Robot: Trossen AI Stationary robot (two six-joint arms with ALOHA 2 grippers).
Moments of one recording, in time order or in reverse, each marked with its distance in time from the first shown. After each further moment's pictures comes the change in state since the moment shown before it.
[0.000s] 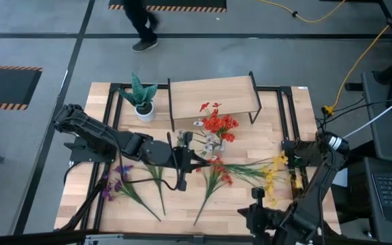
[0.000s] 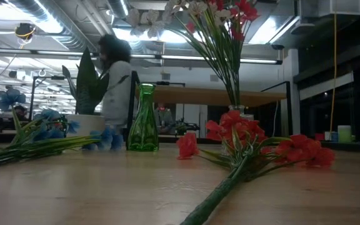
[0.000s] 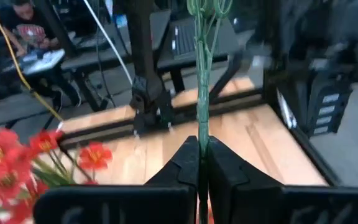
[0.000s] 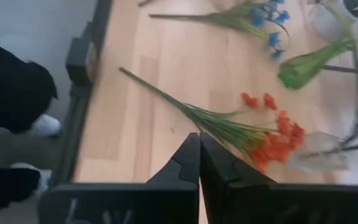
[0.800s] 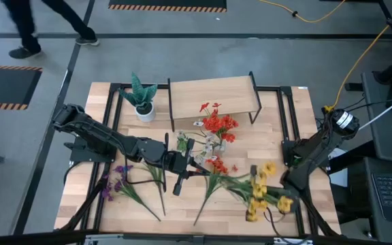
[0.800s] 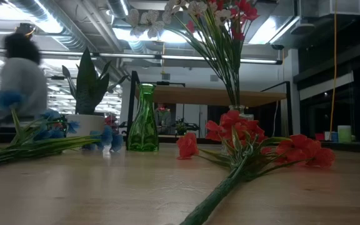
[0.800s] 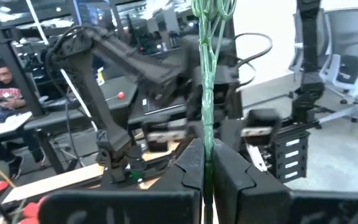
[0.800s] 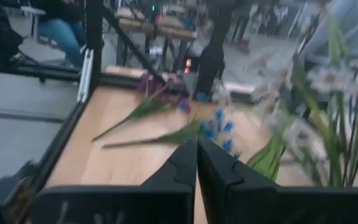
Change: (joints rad) left arm 0.013 -0.007 -0.247 0.484 0.218 0.064; right arm -0.116 -0.340 -0.851 1.518 0.276 -0.705
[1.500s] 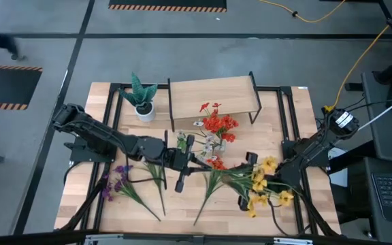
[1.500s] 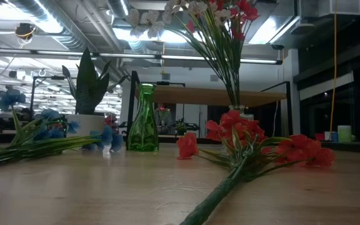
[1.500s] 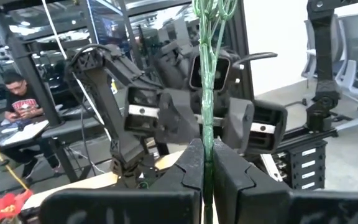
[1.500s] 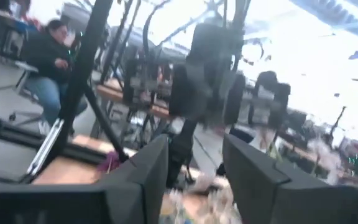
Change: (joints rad) left arm 0.018 0.000 -0.001 0.045 -0.023 0.024; right arm -0.152 0.000 -0.074 0.649 -0.218 -0.633
